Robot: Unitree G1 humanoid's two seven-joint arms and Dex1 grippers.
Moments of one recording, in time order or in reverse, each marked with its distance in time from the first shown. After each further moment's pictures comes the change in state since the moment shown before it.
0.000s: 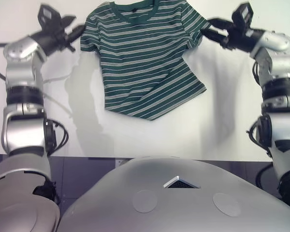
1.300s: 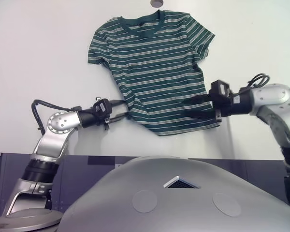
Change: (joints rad) left arm 0.679 0.015 -0.218 -0.749 0.036 -0.017 -0.030; right arm 0.541 -0.189 0.115 -1.106 0.247 0.581 0.077
